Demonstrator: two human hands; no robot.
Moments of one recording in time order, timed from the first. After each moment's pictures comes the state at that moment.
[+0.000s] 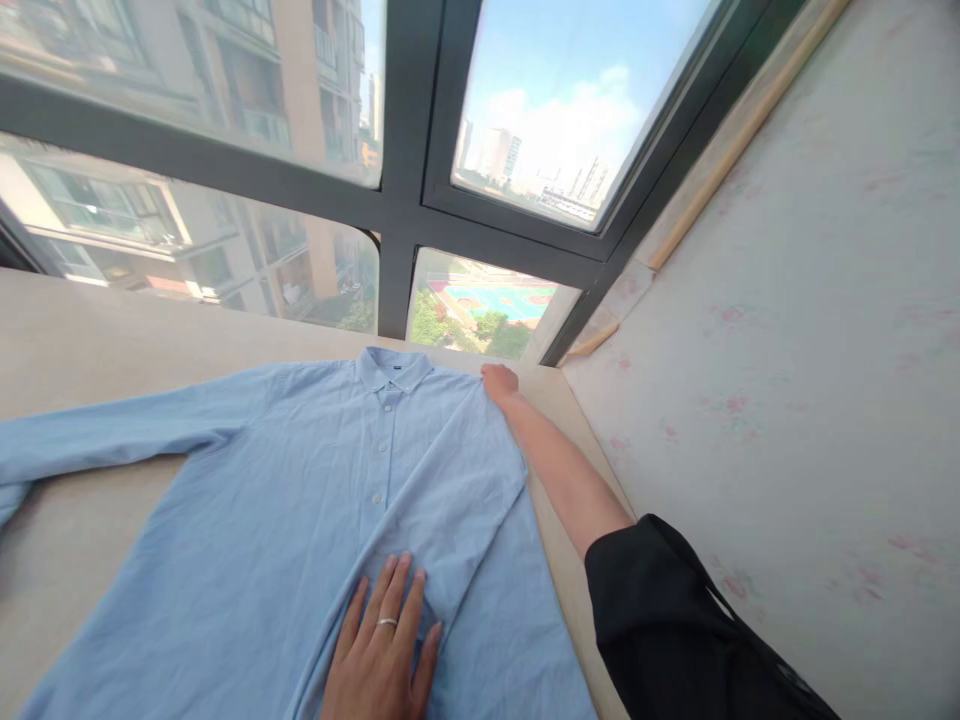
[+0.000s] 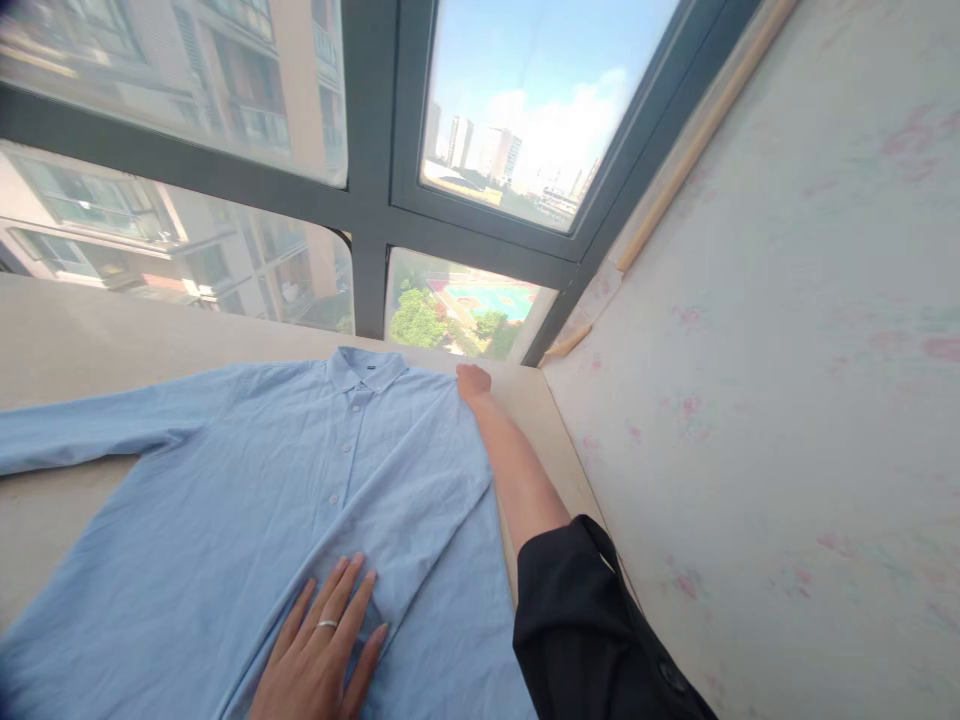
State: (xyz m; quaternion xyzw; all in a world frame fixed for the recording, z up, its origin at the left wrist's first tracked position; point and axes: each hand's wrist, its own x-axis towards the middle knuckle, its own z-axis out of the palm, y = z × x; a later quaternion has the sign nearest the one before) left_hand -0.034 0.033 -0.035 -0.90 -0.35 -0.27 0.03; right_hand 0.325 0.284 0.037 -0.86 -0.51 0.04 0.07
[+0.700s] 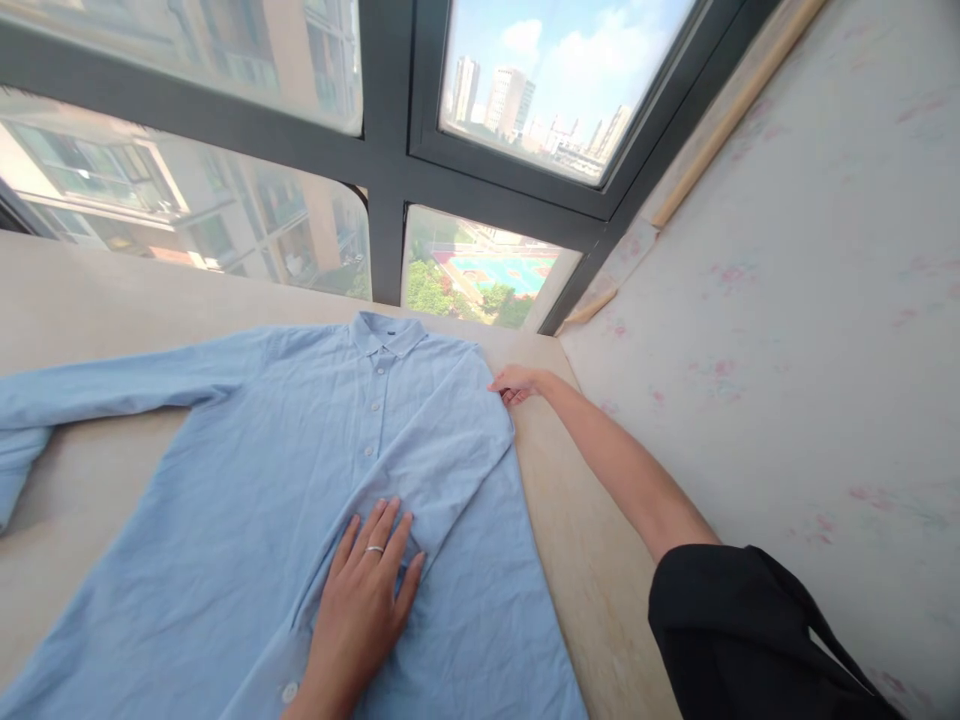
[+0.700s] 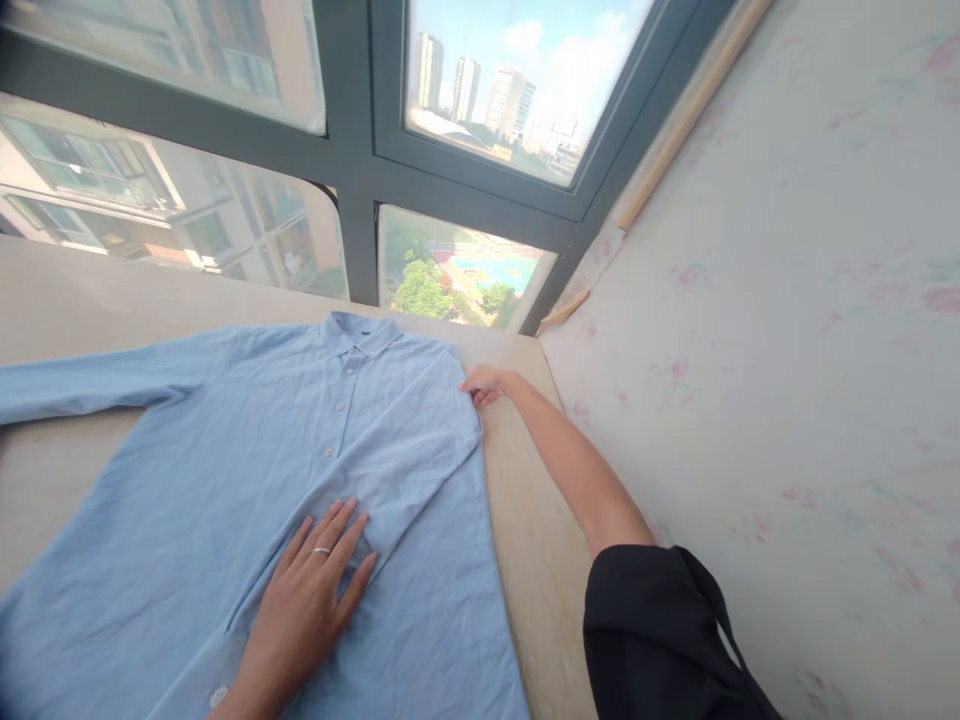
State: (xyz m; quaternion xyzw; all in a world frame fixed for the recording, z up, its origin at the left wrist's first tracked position) left_hand -0.031 0.030 -0.017 -0.90 -0.36 -0.25 0.01; right_hand 0.337 0.192 0.069 -0.76 -0.43 0.48 0.07
